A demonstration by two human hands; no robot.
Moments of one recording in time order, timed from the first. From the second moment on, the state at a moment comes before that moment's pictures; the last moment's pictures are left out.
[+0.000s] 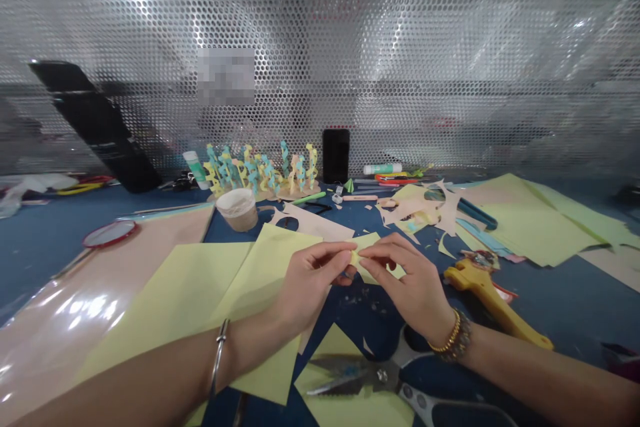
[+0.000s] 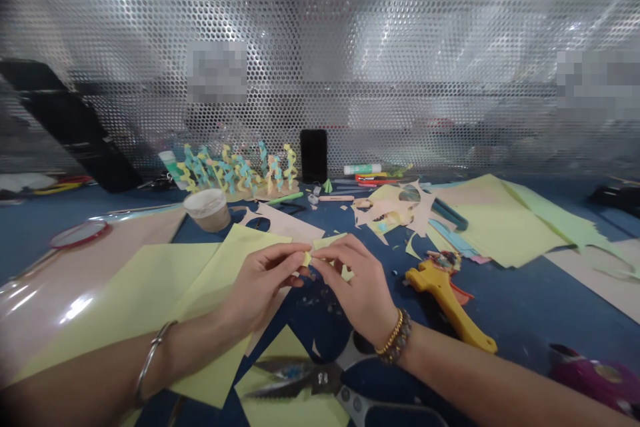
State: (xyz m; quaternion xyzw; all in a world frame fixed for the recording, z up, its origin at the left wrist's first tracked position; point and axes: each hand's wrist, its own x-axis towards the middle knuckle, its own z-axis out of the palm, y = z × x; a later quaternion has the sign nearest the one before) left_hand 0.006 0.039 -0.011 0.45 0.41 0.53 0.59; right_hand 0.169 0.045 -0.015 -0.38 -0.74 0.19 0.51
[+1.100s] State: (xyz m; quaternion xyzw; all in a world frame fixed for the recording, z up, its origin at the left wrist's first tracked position) left_hand 0.006 0.037 -0.006 0.46 0.41 0.52 0.59; right_hand 0.169 0.044 -0.012 -0.40 -0.75 0.17 0.51
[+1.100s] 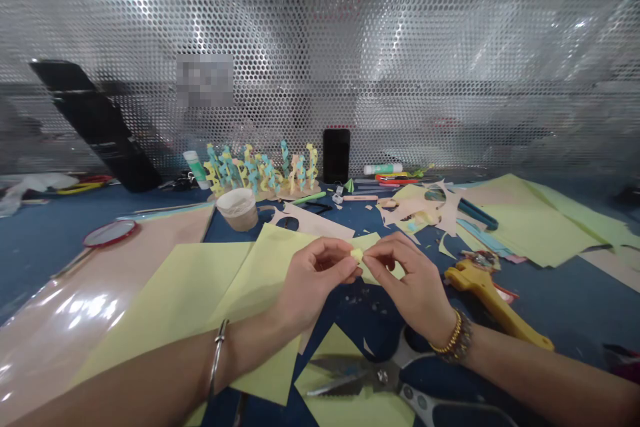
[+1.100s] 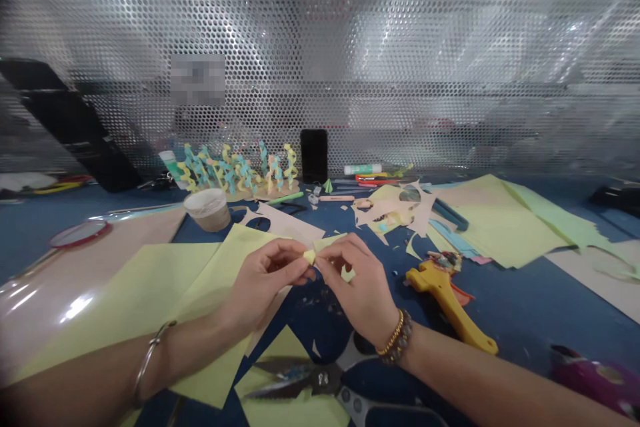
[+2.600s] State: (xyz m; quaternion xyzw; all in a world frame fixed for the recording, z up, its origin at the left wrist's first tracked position) left_hand 0.005 0.038 -0.005 0.48 0.44 0.52 0.56; right_hand 0.169 0.041 -0.010 -0.39 -0.75 0.19 0.50
